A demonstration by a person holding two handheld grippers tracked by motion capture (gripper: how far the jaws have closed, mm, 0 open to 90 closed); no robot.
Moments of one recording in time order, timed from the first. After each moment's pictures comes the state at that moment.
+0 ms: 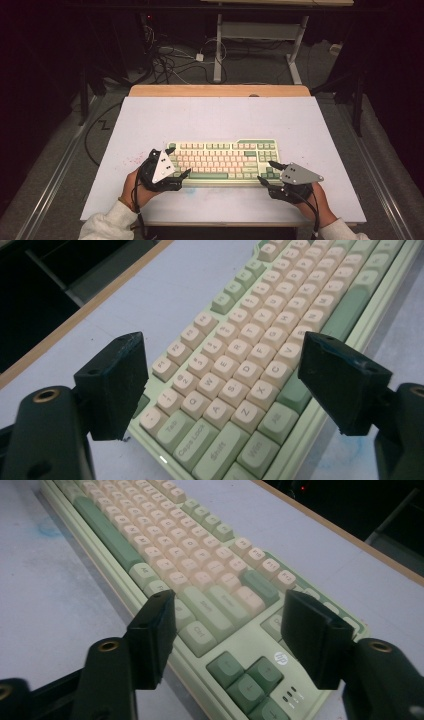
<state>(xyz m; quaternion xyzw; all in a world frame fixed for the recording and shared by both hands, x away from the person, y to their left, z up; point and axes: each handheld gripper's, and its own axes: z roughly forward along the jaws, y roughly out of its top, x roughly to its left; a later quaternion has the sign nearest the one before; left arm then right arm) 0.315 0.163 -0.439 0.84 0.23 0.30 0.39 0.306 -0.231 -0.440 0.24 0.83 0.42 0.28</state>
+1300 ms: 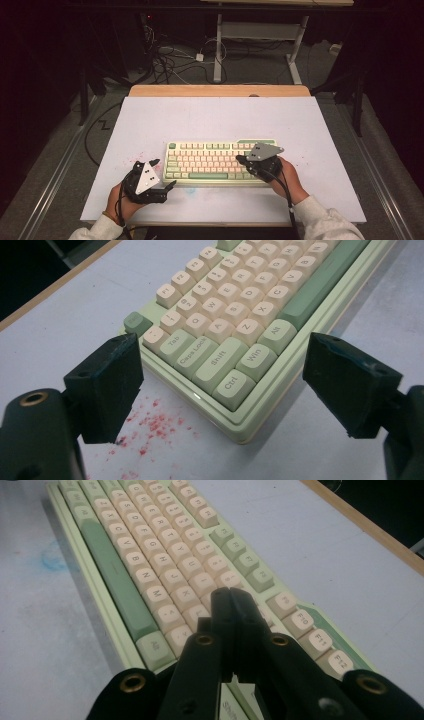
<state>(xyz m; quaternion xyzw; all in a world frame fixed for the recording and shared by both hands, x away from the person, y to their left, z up) 0.295 0.197 -0.458 0.84 0.26 0.28 0.37 0.360 -0.158 -0.426 0.20 0.87 0.38 0.23</state>
